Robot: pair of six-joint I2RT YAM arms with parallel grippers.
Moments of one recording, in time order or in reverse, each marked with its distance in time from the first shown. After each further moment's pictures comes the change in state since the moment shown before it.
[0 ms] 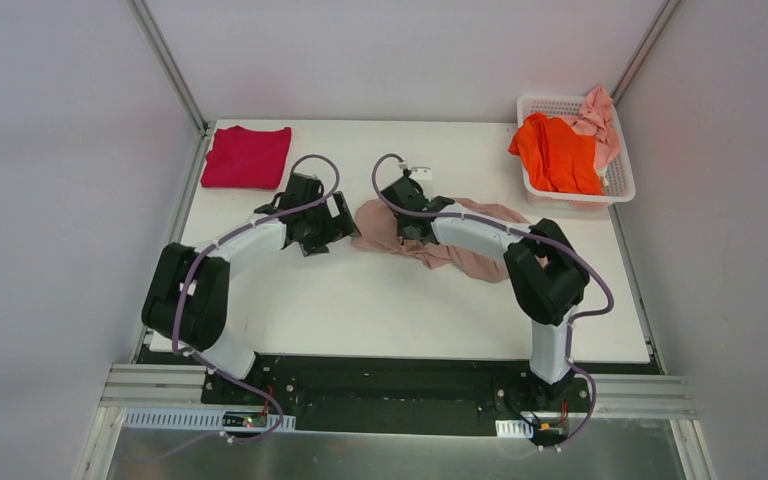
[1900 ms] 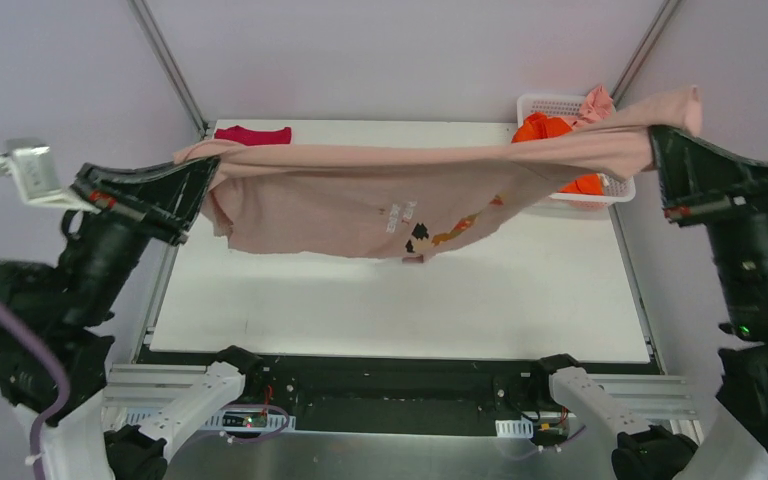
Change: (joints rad) left arm -0.053 -0.755 0.786 -0.270 -0.100 0.259; right arm -0.529 -1.045 0.579 -0.264 -0.427 -0.052
